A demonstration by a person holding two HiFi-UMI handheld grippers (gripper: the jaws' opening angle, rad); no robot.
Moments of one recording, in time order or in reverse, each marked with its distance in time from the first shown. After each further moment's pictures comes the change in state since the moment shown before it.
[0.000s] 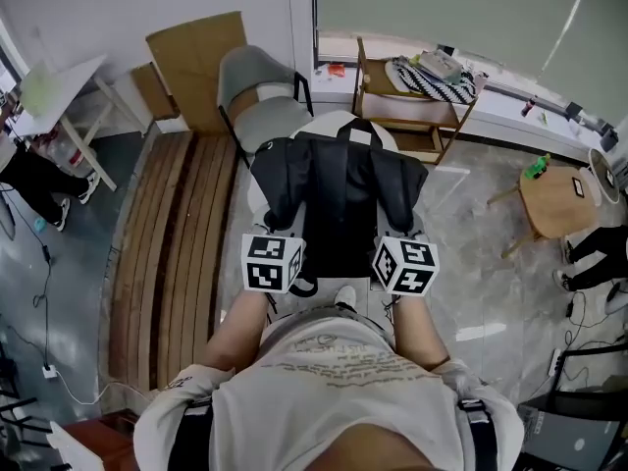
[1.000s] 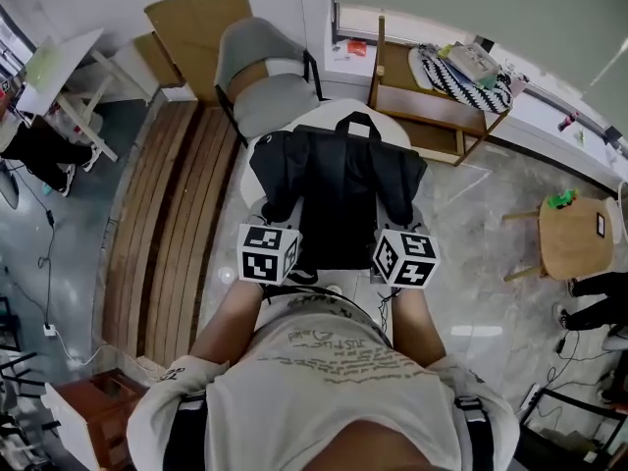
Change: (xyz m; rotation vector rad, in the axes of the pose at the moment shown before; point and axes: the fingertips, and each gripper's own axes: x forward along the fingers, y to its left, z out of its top) left arm 0.171 0.006 0.002 -0.070 0.160 0.102; right arm 0.159 -0.117 -0.006 0.044 0.153 0.154
